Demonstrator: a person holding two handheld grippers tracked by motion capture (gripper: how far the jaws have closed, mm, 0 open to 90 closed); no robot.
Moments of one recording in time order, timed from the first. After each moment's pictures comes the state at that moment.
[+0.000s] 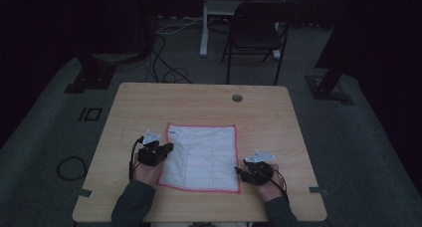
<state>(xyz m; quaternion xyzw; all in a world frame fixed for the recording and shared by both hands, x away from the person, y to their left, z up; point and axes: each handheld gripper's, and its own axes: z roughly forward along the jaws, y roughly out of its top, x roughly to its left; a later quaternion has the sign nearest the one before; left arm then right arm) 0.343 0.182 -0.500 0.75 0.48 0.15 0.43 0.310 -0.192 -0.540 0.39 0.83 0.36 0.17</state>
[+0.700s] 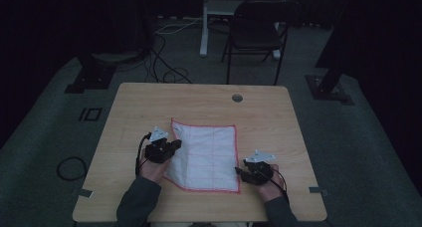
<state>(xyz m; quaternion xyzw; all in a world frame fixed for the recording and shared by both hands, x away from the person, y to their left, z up) 0.346 0.159 -0.486 0.76 0.45 0.14 0.44 0.310 -0.192 -0.541 0.39 0.83 0.36 0.16</state>
